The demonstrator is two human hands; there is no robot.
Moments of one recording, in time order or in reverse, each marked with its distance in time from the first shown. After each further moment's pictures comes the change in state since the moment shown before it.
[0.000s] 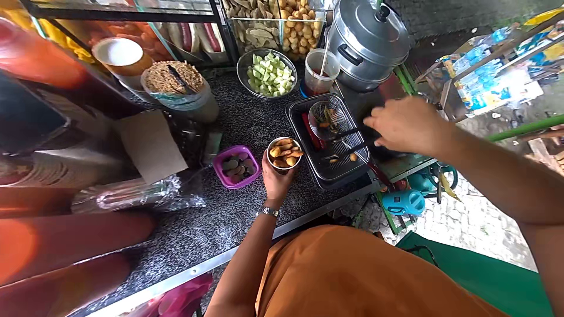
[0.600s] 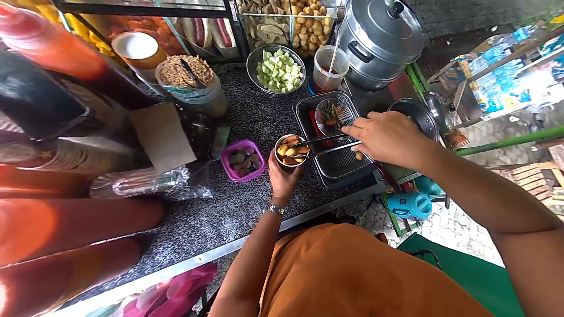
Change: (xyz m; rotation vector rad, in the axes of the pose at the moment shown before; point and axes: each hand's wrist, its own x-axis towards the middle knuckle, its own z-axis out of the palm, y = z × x) left_hand -0.010 0.000 0.002 -0.008 0.019 0.000; right_hand 0.013 -0.027 0.020 0.116 0.196 -0.187
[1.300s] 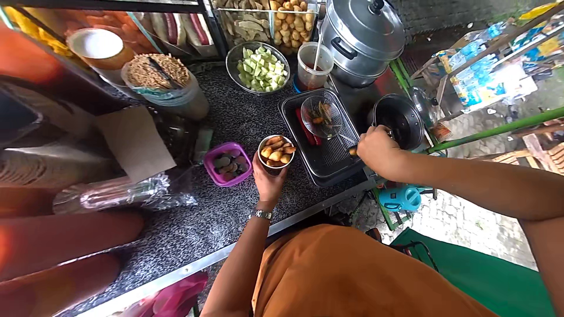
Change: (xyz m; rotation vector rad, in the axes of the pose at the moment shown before) left_hand 0.000 -0.005 -0.008 -0.003 0.022 0.053; right_hand -0.001 -0.027 0.027 -0.382 -0.566 0.263
